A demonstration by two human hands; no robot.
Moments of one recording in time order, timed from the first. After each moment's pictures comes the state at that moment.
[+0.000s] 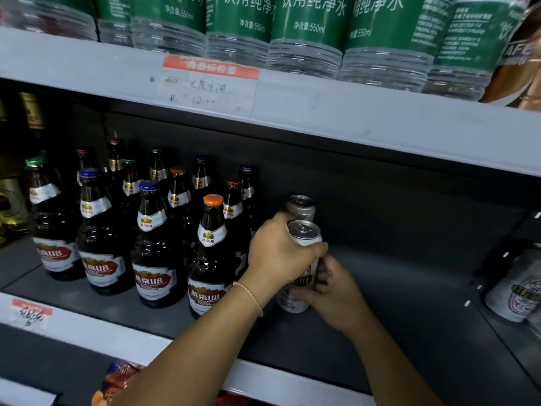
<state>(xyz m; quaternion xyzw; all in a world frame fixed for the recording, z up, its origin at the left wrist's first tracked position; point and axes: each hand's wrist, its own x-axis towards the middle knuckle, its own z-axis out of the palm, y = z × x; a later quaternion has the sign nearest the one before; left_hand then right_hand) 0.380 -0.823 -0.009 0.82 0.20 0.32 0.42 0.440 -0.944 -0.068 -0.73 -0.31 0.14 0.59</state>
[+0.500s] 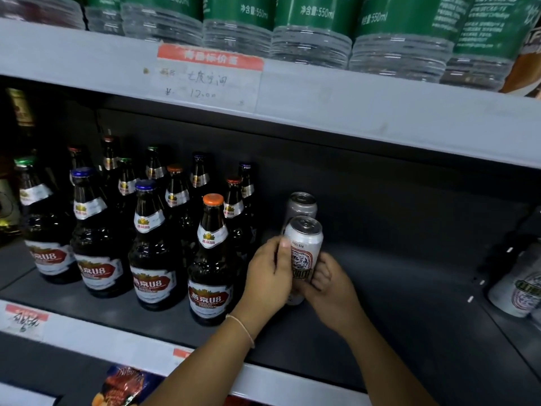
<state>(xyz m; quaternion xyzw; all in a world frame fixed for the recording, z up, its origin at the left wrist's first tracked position) 0.383 -0.811 -0.079 0.76 0.13 0.36 0.52 0.456 -0.928 -0.097 -0.71 -0.29 0.11 0.63</state>
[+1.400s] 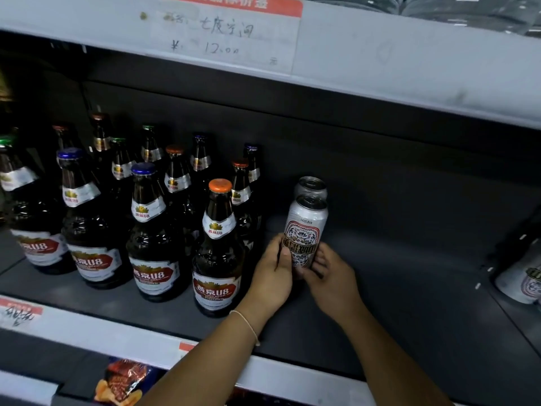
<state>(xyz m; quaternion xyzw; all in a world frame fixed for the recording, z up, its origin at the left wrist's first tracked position) 0.401 -0.796 -0.123 0.71 0.14 0.27 0.64 0.464 -0.909 -0.117 -0.76 -0.31 0.02 0.57</state>
